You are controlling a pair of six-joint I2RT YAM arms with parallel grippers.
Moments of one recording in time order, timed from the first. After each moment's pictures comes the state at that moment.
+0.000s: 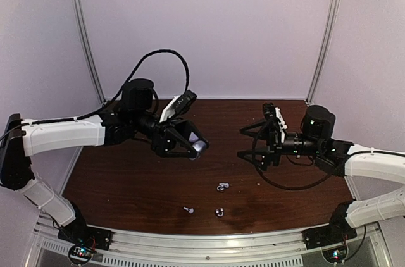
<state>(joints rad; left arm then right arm) -0.81 1.50 1.08 0.19 1.25 -0.25 0.73 1.08 0.62 0.37 -0.64 0.01</state>
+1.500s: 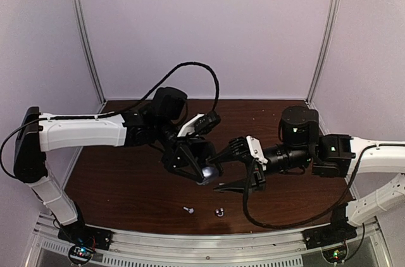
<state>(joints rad) -0.96 1.65 1.24 -0.04 1.46 -0.09 1.16 1.15 0.90 0.01 -0.49 -0.35</state>
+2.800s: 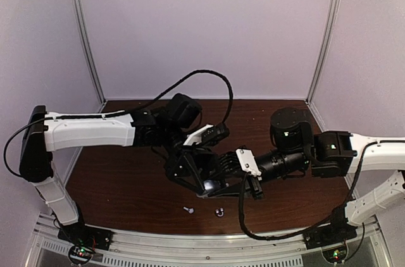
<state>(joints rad) -1.03 1.72 1.35 -0.34 1.52 0.07 1.24 1.20 1.01 -0.18 -0.46 -0.43</state>
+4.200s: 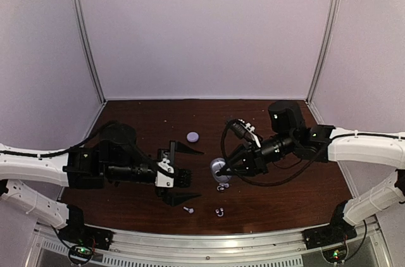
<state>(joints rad) -1.23 1.13 0.78 0.08 0.17 0.75 0.86 1.30 0.89 -0.06 -0.87 0.23</state>
